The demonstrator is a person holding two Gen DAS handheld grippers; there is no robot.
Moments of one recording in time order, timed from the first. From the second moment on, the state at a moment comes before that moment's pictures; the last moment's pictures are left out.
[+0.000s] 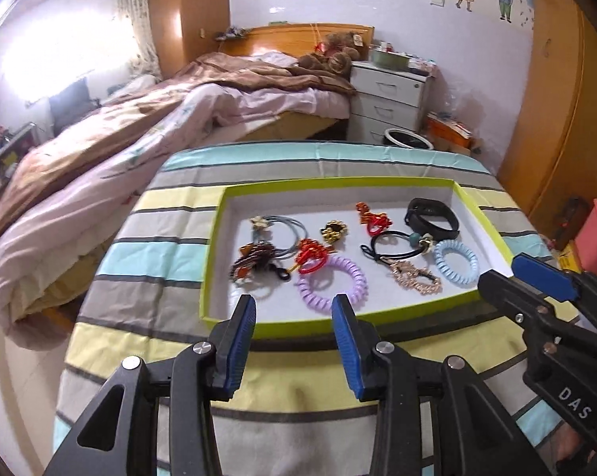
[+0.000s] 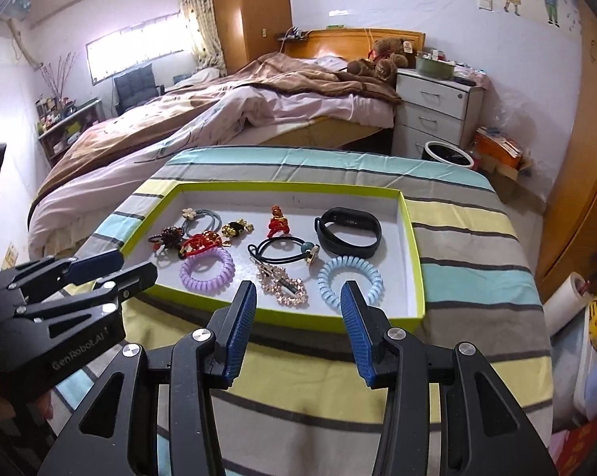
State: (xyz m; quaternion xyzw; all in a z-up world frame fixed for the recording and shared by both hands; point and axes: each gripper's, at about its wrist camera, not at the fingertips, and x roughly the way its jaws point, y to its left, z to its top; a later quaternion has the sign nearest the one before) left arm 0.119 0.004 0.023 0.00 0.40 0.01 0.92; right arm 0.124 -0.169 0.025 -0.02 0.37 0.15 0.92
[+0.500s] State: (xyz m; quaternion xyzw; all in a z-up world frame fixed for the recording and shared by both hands) left arm 0.095 0.002 0.025 -0.02 0.40 0.00 0.92; right arm 0.104 -0.164 0.025 -0.01 0.37 0.16 0.92
